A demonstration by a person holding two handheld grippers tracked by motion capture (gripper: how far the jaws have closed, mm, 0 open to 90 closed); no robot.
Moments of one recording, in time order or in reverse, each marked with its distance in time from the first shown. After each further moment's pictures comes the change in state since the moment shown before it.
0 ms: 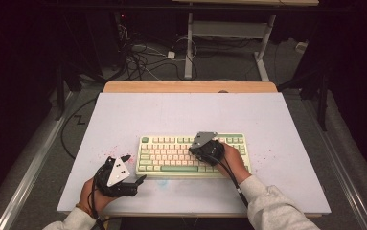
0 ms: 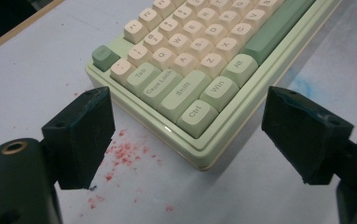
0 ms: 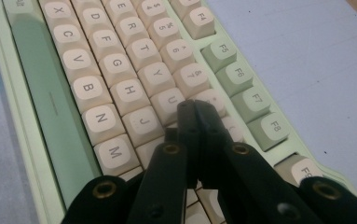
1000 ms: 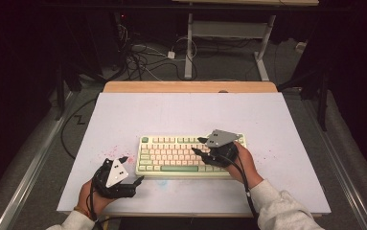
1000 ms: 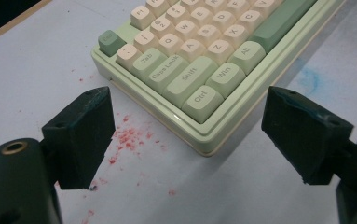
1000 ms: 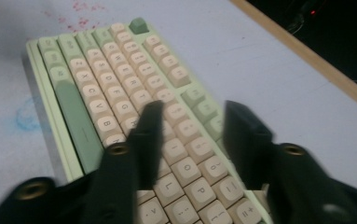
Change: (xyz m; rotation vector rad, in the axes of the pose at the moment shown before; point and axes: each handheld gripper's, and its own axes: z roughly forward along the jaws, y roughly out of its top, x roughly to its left) left arm -0.001 -0.005 -0.003 0.023 0.021 -0.026; right arm -0.001 -0.008 -0.049 -0.222 -0.050 0.081
